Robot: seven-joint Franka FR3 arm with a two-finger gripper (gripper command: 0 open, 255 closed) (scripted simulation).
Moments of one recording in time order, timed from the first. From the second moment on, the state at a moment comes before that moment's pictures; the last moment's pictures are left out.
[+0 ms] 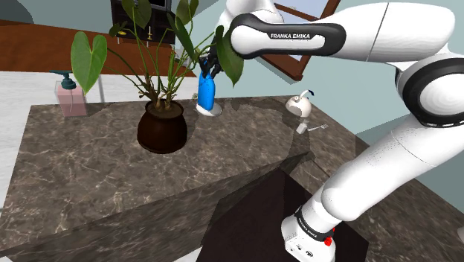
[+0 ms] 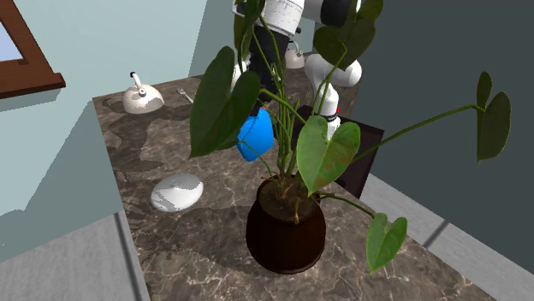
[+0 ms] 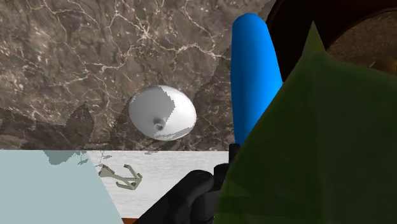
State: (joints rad) arm -0.06 -0.13 0.23 -1.98 -0.17 2.21 0.52
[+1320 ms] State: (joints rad) arm -0.08 -0.19 0.19 -1.82 -0.12 2.00 0.41
